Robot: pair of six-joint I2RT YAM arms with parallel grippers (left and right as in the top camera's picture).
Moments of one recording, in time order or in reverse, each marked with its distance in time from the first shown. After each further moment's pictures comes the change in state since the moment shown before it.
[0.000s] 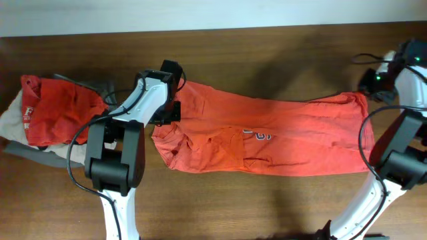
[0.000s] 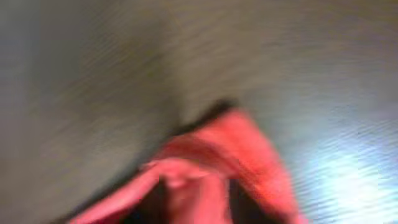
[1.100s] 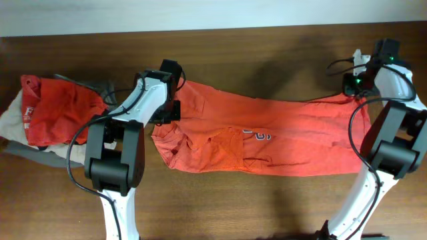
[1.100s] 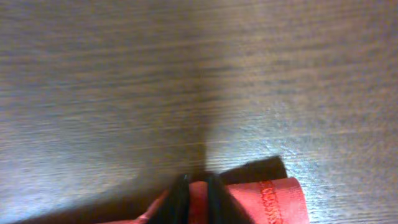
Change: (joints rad) left arm 0.003 0.000 0.000 0.012 0.000 0.000; right arm 0.056 0.103 0.000 0.100 0.092 -0.338
